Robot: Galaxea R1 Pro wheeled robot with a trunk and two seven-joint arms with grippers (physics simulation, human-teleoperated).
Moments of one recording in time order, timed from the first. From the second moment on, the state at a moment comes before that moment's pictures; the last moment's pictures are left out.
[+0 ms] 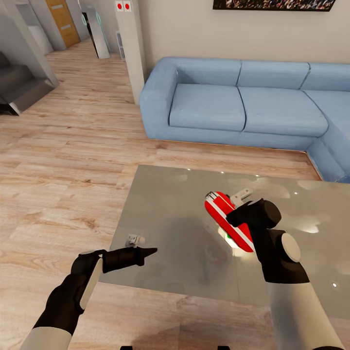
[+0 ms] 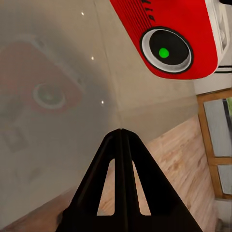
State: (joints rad) left arm -0.48 0.03 0.00 -1.21 0.13 0.71 -0.90; right arm -0.74 0.02 0.04 -1.51 1.14 1.05 0.95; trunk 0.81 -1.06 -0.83
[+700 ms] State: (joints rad) left arm -0.48 0.03 -0.01 -1.20 0.14 0.72 -0.82; right arm -0.75 -0.06 0.02 -1.33 1.15 1.05 1.03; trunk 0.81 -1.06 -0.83
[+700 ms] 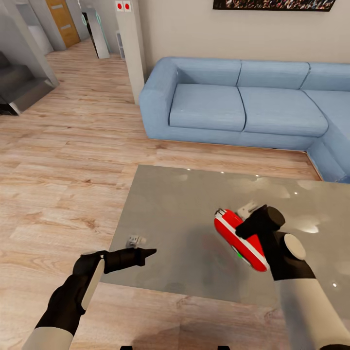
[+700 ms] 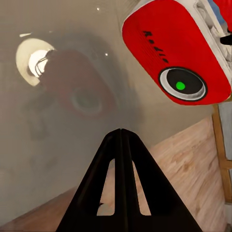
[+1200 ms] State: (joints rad) left arm -0.48 0.03 -0.01 -1.14 0.13 0.70 -0.82; right arm -0.80 -0.13 0.01 -1.34 1.15 1.04 1.15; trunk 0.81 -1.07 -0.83
